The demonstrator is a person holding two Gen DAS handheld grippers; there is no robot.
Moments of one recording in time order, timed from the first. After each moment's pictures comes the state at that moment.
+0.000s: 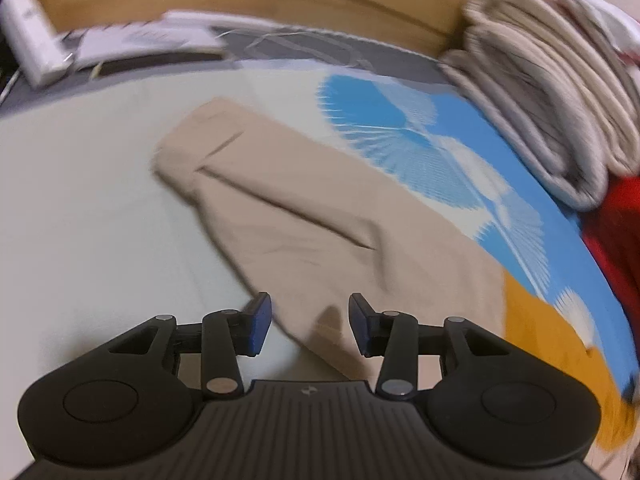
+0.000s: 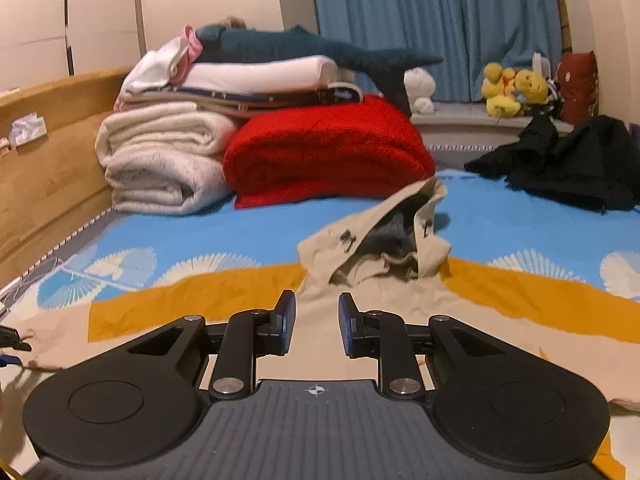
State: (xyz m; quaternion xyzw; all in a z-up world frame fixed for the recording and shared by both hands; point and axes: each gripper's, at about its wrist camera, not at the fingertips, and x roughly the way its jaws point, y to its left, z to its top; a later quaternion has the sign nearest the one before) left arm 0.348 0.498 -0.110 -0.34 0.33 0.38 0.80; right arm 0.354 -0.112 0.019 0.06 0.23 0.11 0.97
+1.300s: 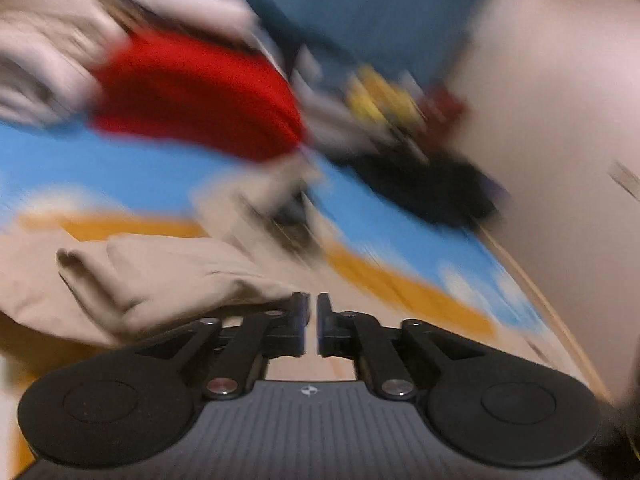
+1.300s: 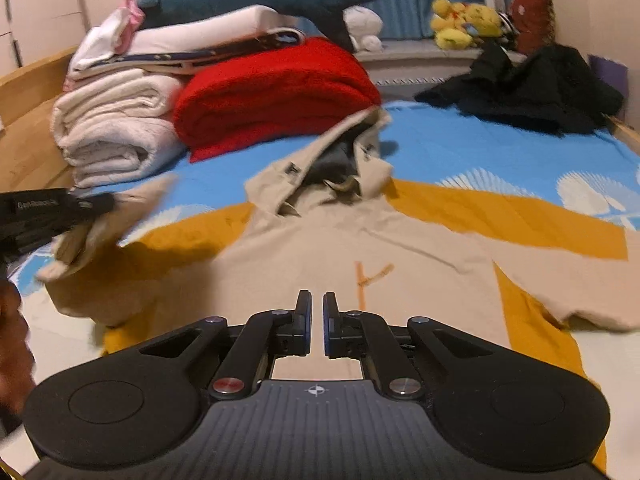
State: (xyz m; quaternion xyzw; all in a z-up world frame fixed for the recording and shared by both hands) left arm 0.431 0.040 0.002 -0.14 0.33 -0.20 0.91; right arm 0.331 -0.158 -0.004 0.10 0.32 0.04 0.94
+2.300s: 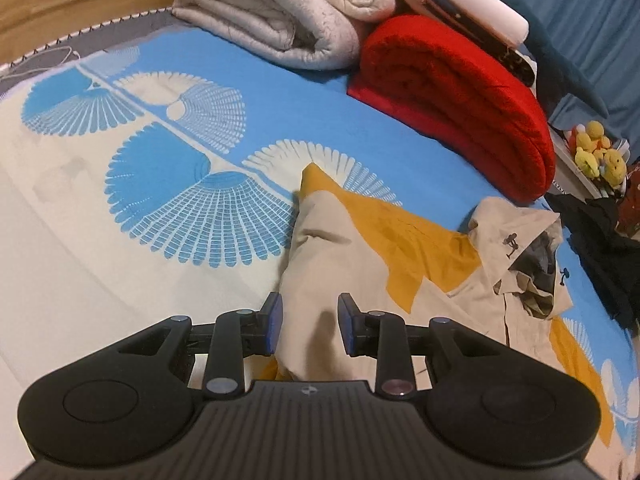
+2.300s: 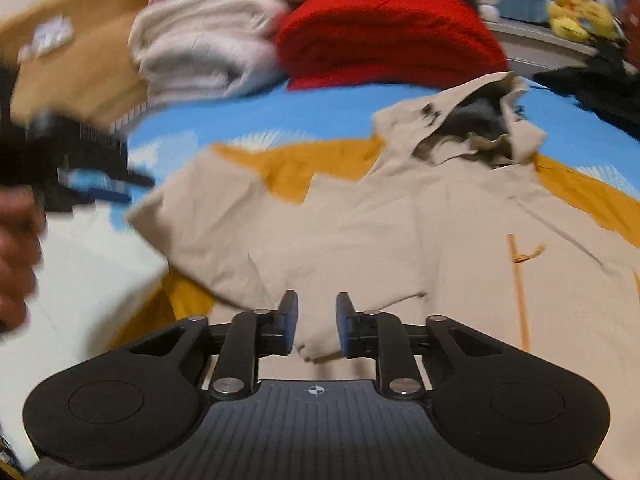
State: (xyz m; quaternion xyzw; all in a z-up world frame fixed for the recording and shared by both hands) left arm 0.485 0.226 -0.034 -0.23 0.40 0.13 0.88; right arm 0.379 -0.032 -0.055 0.02 0.37 0.17 0.91
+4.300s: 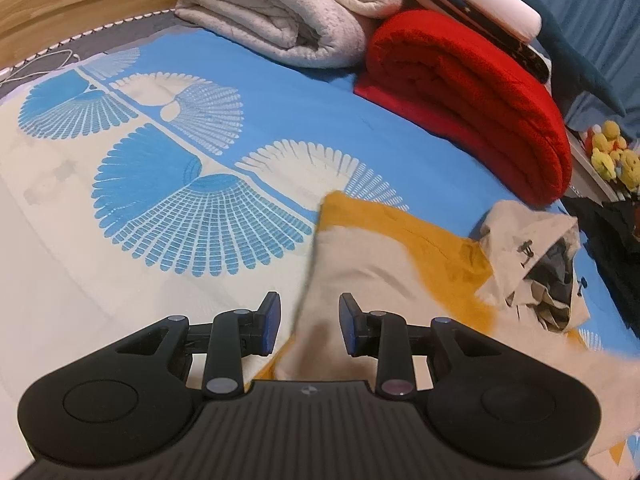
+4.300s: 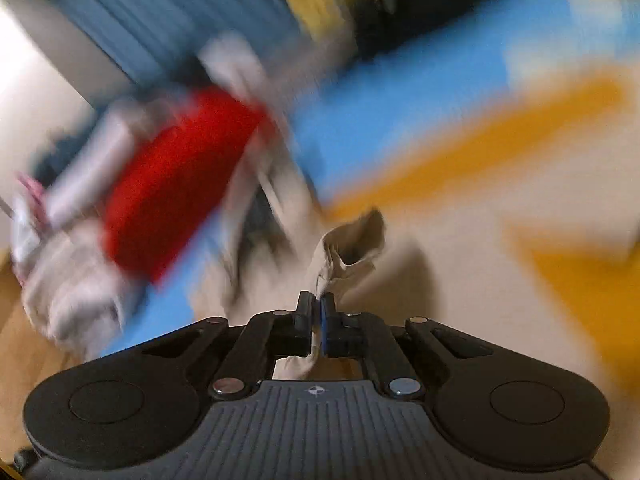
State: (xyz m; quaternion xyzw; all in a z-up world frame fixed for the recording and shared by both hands) left arm 0.513 0.205 -0.045 -0.21 0.40 0.15 0.88; right arm 0.402 -0.235 -0.049 0.35 0.20 -0.05 0.91
